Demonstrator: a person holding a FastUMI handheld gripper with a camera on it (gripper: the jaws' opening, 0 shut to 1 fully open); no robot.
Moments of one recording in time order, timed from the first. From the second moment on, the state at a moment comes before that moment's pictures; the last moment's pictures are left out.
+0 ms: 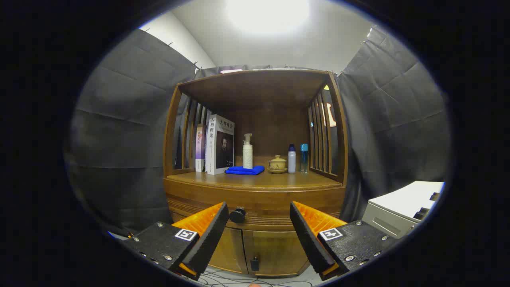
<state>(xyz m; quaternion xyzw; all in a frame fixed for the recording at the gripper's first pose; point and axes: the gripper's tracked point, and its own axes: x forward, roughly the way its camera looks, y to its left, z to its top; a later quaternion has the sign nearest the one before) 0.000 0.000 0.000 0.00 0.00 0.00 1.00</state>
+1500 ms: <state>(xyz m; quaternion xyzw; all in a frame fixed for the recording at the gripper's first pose) 0.065 0.016 -0.001 0.04 0.00 -0.01 1.00</state>
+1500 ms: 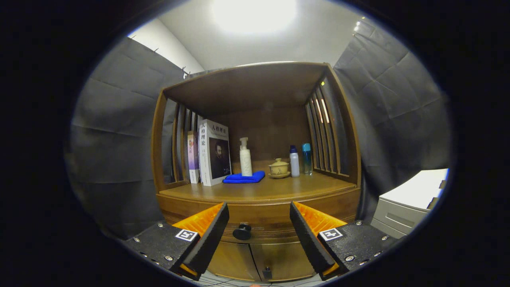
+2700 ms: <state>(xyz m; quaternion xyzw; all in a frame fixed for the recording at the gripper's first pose) 0.140 0.067 -0.108 0.01 0.13 0.04 0.99</state>
